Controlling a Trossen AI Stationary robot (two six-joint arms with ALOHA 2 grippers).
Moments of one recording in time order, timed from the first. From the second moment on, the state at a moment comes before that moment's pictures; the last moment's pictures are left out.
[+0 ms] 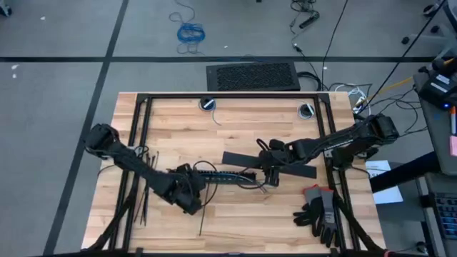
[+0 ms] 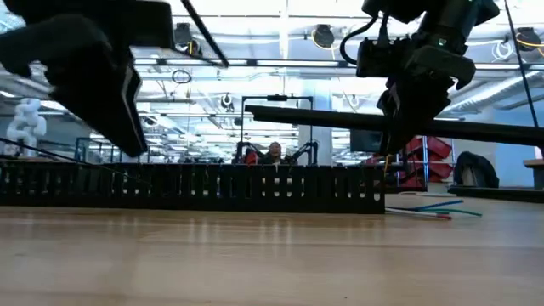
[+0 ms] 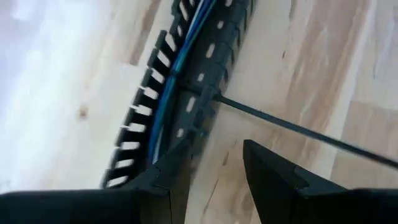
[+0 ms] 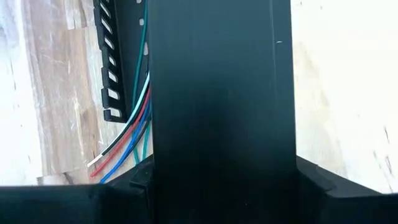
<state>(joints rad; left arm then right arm) -0.57 1.64 1.03 -0.73 -0.49 -0.73 0.16 1.45 0.88 -0.55 0.15 0.35</state>
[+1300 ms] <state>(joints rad) -0.46 1.67 0.89 -0.73 -0.38 -0.72 0.16 1.45 0.88 -0.55 0.13 0.33</state>
